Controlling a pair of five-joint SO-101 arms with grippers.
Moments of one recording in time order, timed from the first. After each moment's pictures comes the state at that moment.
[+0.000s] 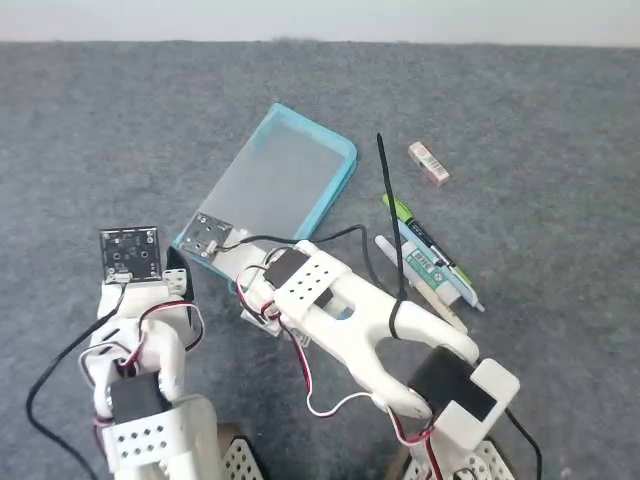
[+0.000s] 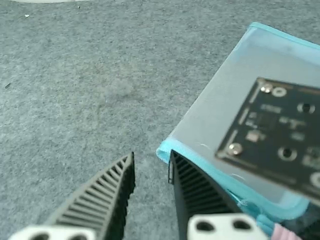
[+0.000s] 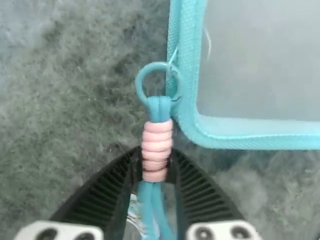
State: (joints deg) left arm -20.9 -89.5 84.2 53.1 -4.2; right arm -52.7 8.3 21.0 53.2 13.9
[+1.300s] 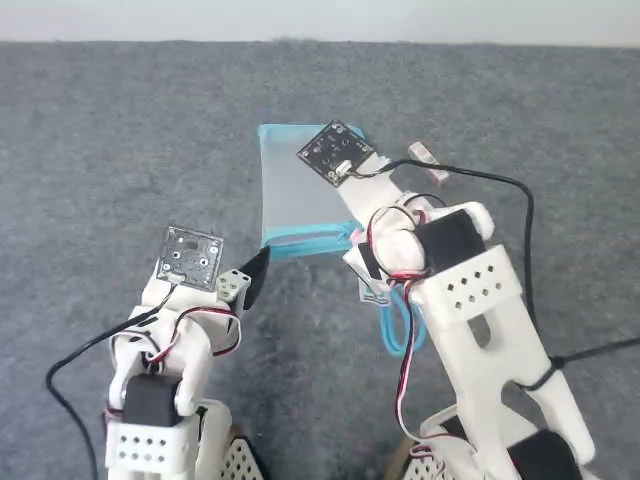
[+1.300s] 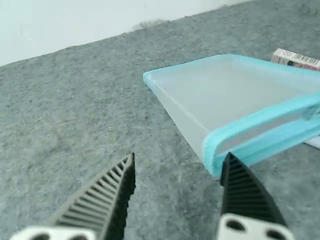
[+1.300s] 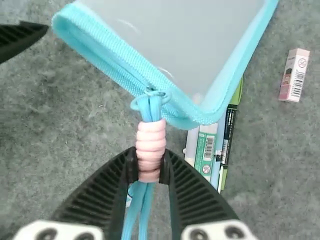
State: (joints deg) left arm -1.2 -89.5 79.8 54.3 -6.5; right arm -29.5 -26.8 11.8 88.5 19.6
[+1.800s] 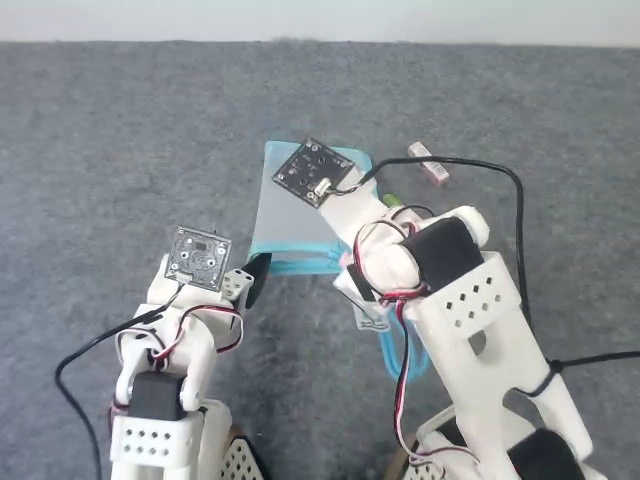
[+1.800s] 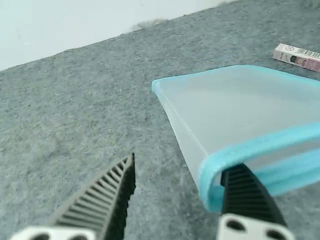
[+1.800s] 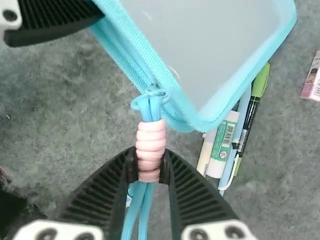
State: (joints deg) left arm -1.1 -89.5 82.6 50.4 -7.9; right arm -35.6 -26.8 5.6 99.4 19.6
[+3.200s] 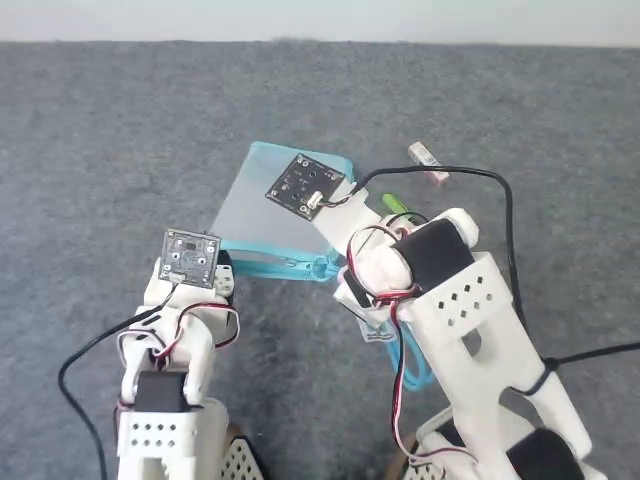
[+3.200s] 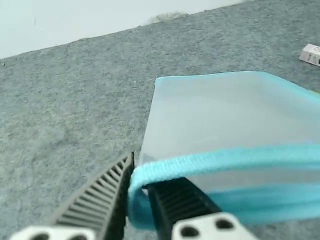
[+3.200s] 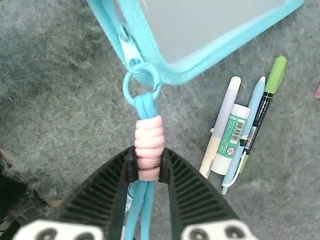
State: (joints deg) left arm -5.6 -89.5 89.6 42.3 -6.3; right arm -36.3 -26.8 8.3 100.1 21.7
